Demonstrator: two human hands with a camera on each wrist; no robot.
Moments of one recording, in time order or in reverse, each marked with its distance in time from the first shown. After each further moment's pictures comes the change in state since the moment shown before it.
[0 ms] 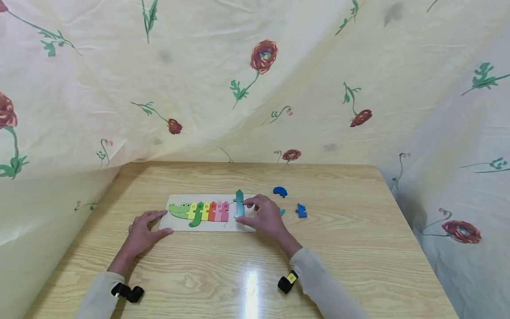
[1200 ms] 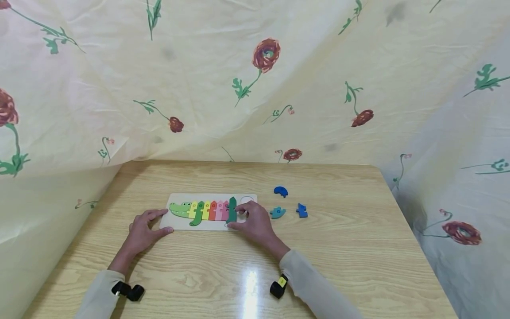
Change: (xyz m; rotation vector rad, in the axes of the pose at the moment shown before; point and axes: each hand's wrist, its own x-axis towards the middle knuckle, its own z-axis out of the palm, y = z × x) left_hand -0.002 0.002 -0.001 0.006 -0.003 -0.010; right_hand -0.004 -0.011 0.034 -0.055 -0.029 0.083
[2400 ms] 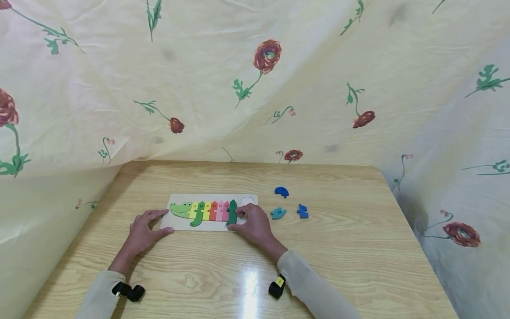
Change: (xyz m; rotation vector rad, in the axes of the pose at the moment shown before) left_hand 0.000 0.003 -0.002 -0.002 -0.002 -0.003; right_hand 0.007 0.013 0.013 -0.029 -0.025 0.003
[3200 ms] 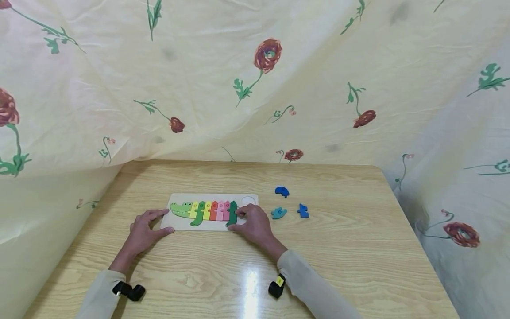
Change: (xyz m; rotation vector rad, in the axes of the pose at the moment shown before) left_hand 0.000 -0.001 0.001 0.004 0.000 -0.009; right_hand -0.001 -0.003 -0.001 -0.013 -0.022 0.020
